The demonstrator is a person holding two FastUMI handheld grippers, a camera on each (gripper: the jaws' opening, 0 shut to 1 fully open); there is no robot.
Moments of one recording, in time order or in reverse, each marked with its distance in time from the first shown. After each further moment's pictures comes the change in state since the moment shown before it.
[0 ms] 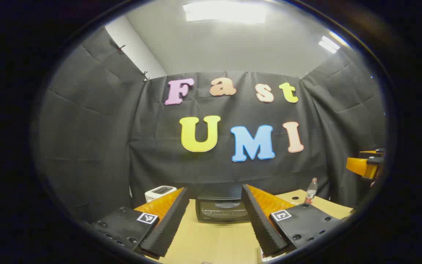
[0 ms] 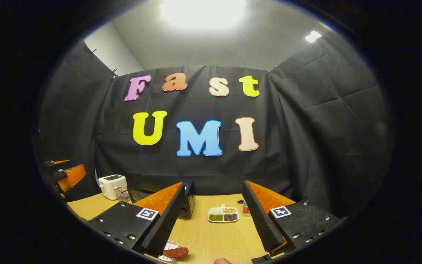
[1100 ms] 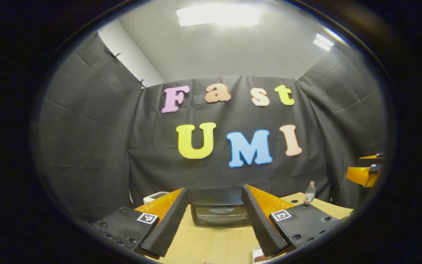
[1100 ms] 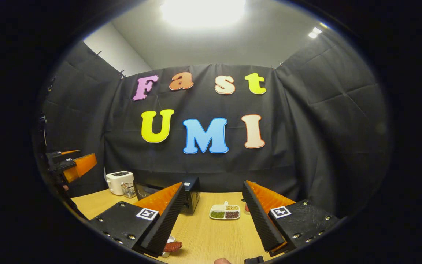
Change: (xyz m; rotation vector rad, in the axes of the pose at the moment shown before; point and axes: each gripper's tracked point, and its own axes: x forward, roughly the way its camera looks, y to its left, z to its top) left arm -0.001 -0.046 0.016 0.030 -0.050 0.018; right arm -0.013 -0.018 -0.015 -0.005 0.014 0.113
